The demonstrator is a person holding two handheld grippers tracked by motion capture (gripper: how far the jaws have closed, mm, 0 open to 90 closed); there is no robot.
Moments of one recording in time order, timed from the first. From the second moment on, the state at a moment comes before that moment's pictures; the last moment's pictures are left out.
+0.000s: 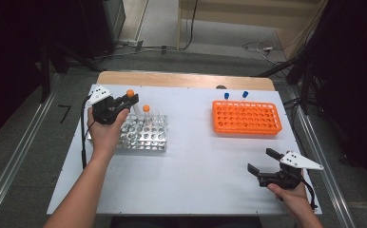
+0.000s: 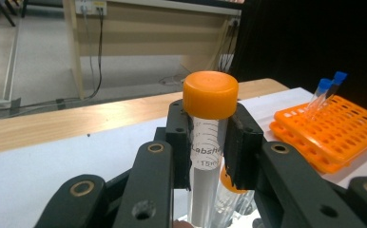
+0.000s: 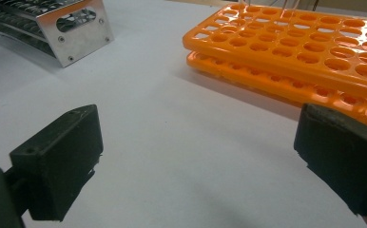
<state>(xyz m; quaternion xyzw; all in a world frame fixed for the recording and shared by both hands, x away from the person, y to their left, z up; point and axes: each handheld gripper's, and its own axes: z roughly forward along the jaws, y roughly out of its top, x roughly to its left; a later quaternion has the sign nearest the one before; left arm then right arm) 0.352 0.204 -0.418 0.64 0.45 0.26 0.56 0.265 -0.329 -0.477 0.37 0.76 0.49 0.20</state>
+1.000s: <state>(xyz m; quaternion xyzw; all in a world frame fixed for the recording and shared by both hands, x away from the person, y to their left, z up) 0.352 0.188 -0.438 0.67 0.49 0.25 0.50 0.266 -0.329 -0.479 0.38 0.76 0.49 0.20</state>
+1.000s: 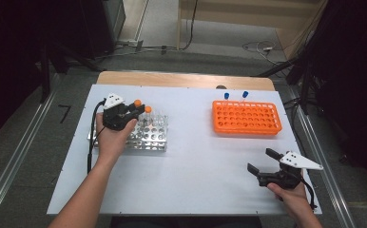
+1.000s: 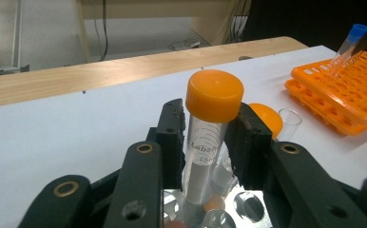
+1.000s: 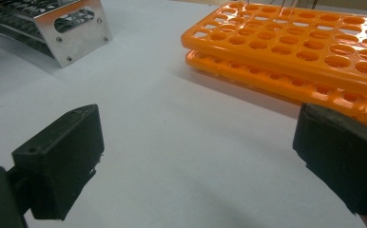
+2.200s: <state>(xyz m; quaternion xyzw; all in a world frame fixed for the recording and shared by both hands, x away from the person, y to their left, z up) 0.263 0.165 -0.421 0.69 0.40 0.21 0.57 0.287 -0.315 -0.461 0.39 0.74 0.50 0.21</state>
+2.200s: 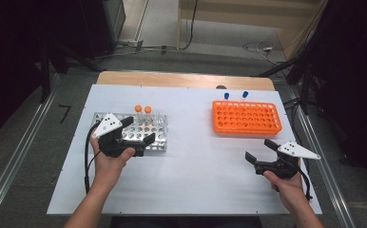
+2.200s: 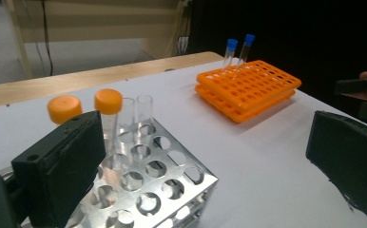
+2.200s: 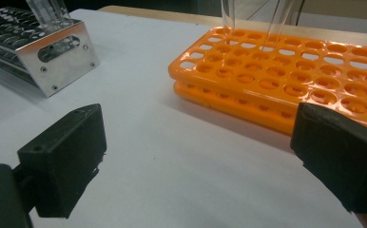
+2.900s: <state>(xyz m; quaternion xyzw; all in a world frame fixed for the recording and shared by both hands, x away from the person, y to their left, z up) 0.237 0.159 -0.438 0.69 0.39 0.19 0.58 0.362 -0.287 -0.448 0.42 0.73 0.50 0.22</state>
